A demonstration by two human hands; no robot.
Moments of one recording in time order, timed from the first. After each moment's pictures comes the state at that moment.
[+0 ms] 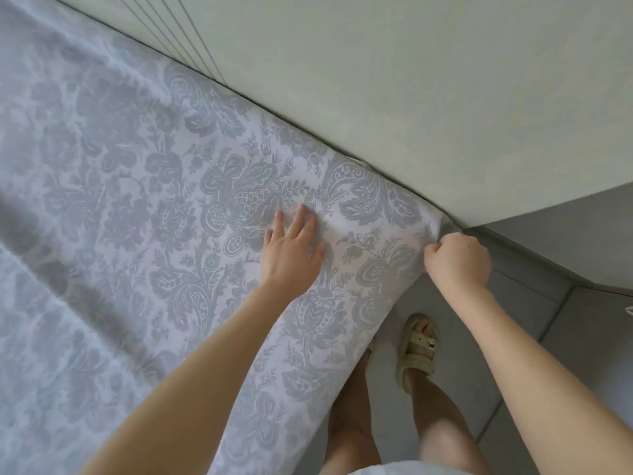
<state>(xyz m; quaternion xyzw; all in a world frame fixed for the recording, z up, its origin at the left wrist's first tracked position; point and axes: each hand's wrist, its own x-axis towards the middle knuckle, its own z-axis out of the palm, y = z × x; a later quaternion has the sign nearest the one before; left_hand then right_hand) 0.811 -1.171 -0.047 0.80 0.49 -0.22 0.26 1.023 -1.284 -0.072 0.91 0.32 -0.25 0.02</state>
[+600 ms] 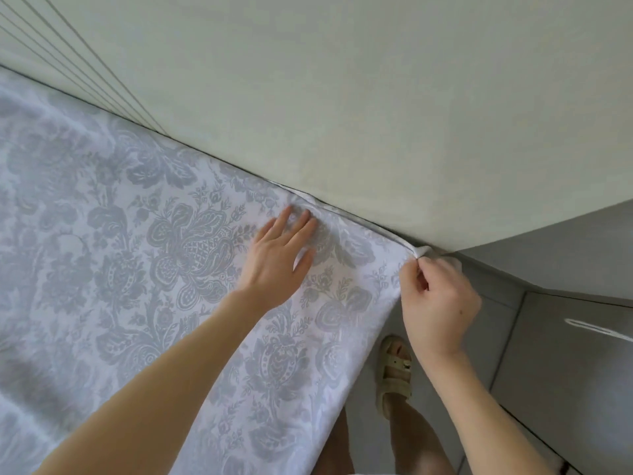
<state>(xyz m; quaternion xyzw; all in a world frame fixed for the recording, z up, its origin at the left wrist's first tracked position) 0.862 -1.132 -0.056 0.93 0.31 -0.06 0.21 1.015 -1.293 -0.023 0.90 0.33 0.04 -0.29</state>
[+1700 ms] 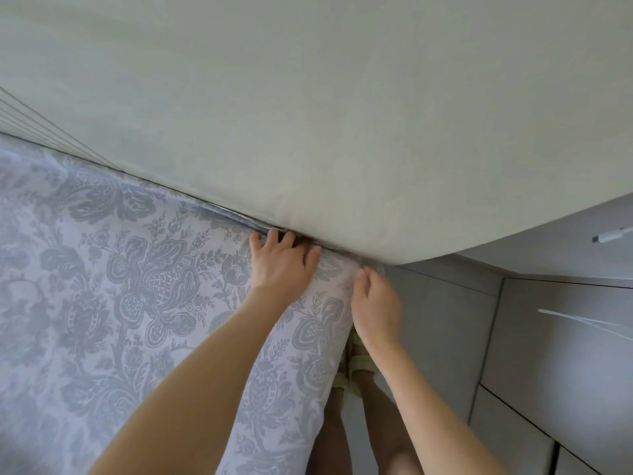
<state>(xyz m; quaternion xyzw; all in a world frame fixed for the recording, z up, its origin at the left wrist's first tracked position) 0.932 -1.142 -0.085 0.91 0.34 -0.22 0.11 1.005 -1.286 -0.092 0.89 0.16 -0.31 -0.29</state>
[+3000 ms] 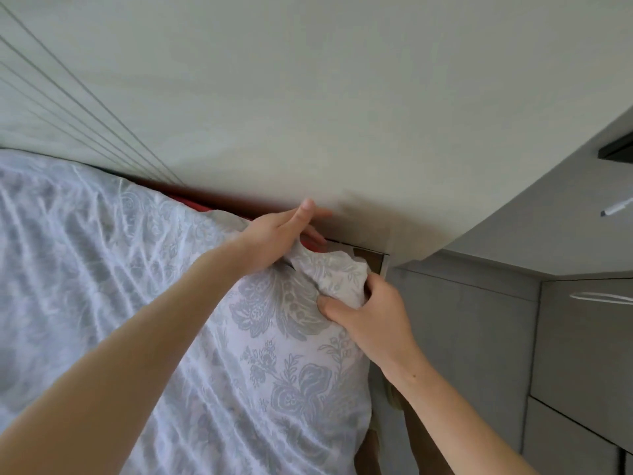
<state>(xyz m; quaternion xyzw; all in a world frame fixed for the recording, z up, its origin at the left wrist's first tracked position) 0.897 -1.078 0.060 0.75 0.35 -0.16 0.53 0.948 -1.265 0.048 0.76 0.12 -0.46 -0.44</state>
